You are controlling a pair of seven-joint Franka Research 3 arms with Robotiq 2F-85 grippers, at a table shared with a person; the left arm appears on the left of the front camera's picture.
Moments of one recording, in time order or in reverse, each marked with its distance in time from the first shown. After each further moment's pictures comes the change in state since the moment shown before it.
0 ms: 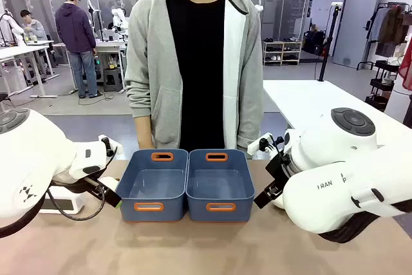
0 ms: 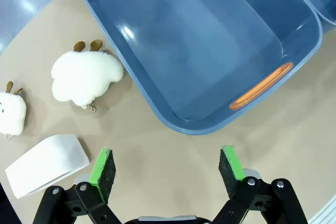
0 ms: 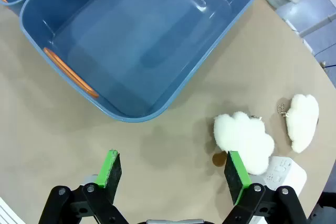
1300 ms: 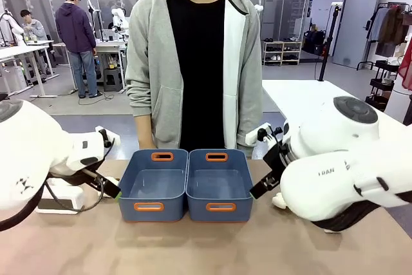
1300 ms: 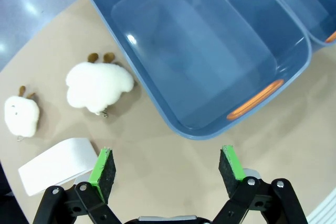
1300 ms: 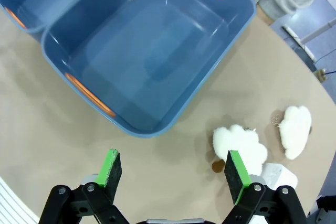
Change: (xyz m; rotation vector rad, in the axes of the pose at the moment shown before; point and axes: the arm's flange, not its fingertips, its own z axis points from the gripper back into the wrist) left arm 0.015 0.008 0.030 0.006 -0.043 0.030; right arm 0.027 0.001 0.034 0.025 -0.054 -0.028
